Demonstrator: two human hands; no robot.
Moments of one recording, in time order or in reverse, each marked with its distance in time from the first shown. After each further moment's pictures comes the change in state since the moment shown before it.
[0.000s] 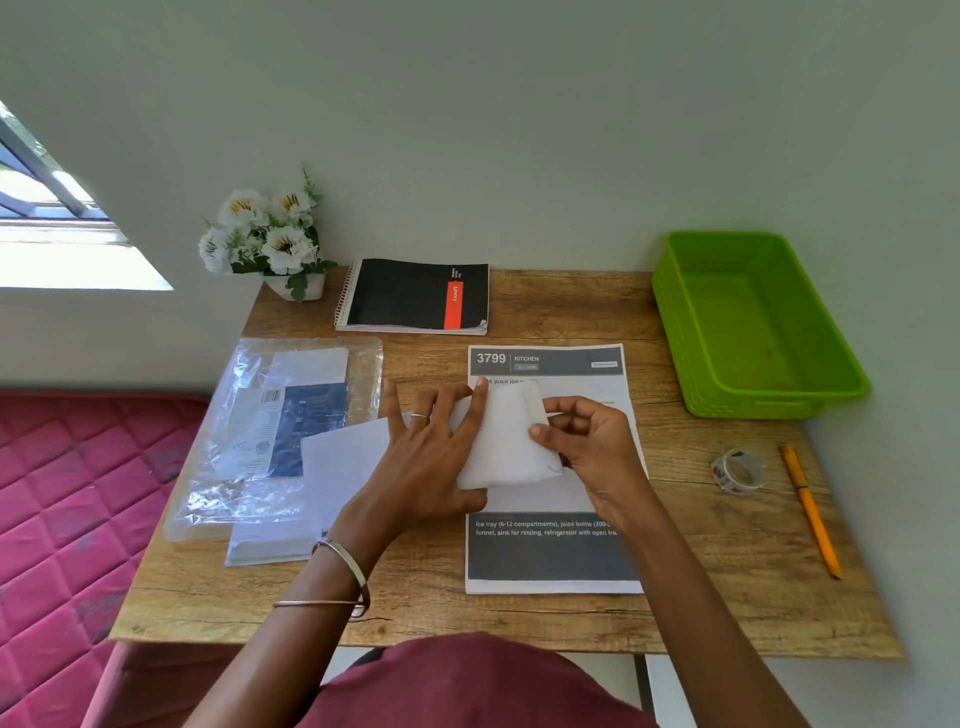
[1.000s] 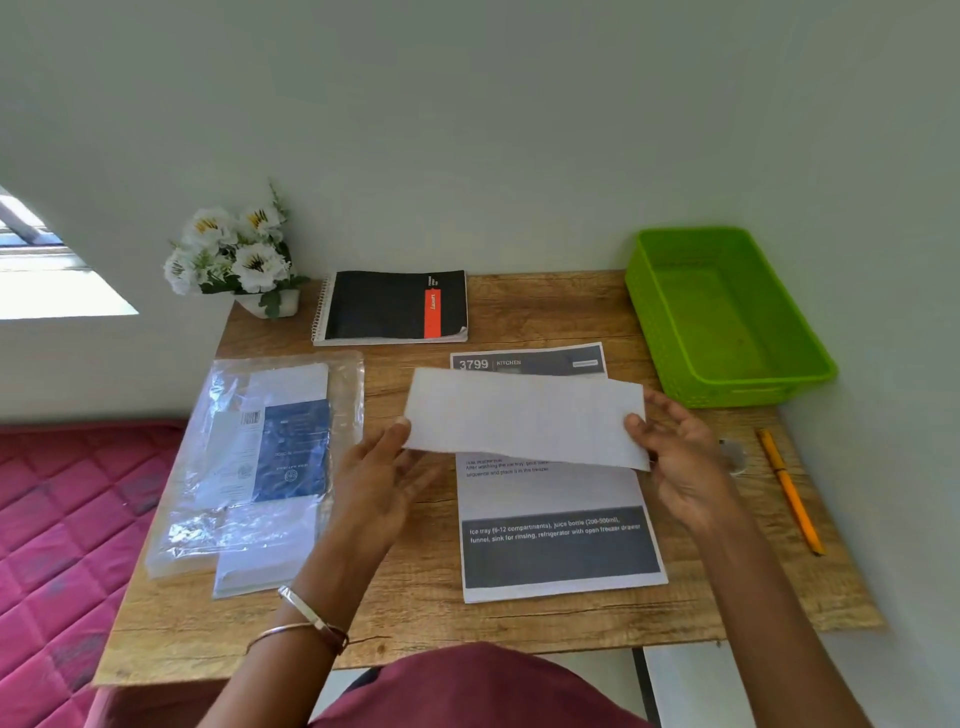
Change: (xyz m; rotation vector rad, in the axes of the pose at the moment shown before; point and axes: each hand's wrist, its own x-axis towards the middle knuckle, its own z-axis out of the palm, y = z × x) left_hand -0.011 0.006 -0.021 -2.066 0.313 -1.042; right_hand -0.010 -0.015 -0.069 0.301 0.314 0.108
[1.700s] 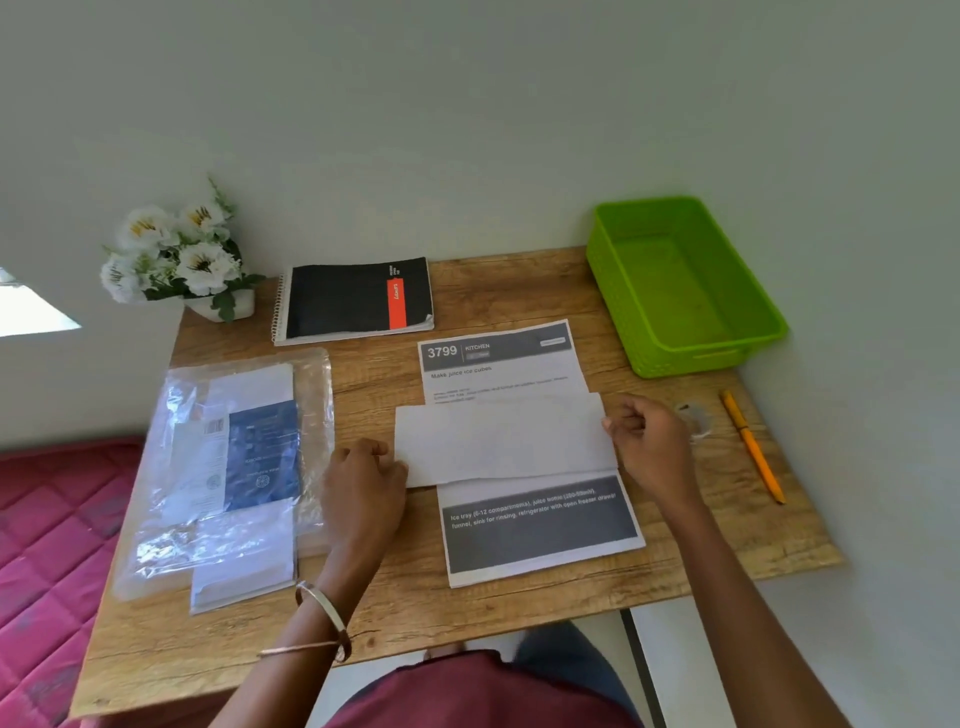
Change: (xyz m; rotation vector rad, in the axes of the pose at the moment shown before) left_hand 0.024 -0.036 -0.022 1.327 0.246 0.486; right_hand 0.002 0.030 -0.025 -0.980 0.230 -0.435
